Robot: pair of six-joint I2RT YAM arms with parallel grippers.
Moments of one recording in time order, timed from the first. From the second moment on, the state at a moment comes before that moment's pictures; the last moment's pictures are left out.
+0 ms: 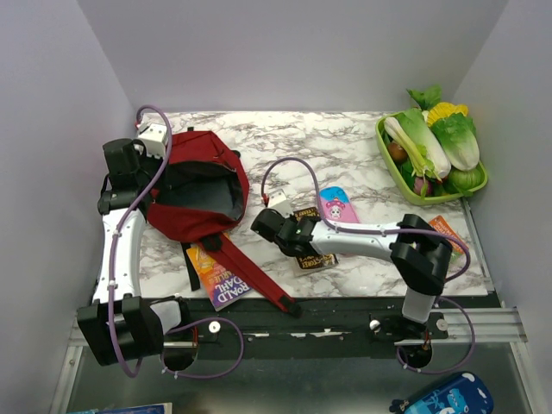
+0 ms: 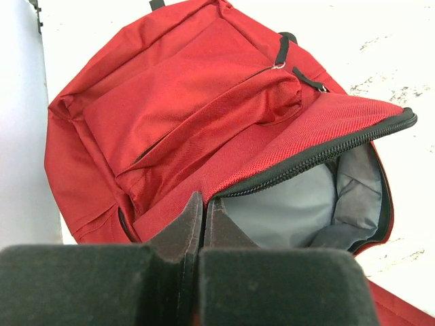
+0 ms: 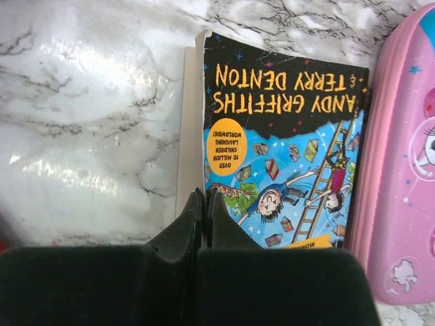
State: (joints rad) left arm 0.20 1.16 1.06 -0.40 0.36 0.24; right arm 1.12 1.84 1.23 -0.50 0.61 0.51
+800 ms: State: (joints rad) left arm 0.16 1.18 1.04 -0.44 0.55 0.30; right arm 1.17 1.46 1.39 -0.43 0.53 0.16
